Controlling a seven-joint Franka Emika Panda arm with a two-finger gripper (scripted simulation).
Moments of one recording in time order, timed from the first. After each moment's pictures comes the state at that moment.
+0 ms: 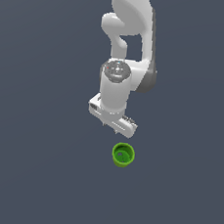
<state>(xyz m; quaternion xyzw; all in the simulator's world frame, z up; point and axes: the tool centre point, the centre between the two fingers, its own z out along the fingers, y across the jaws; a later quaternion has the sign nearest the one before) 0.014 0.000 0.136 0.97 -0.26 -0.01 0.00</state>
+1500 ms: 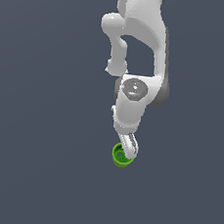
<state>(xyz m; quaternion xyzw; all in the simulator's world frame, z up) 0.050 0.055 0.104 0.82 -0.58 0.01 -0.01</state>
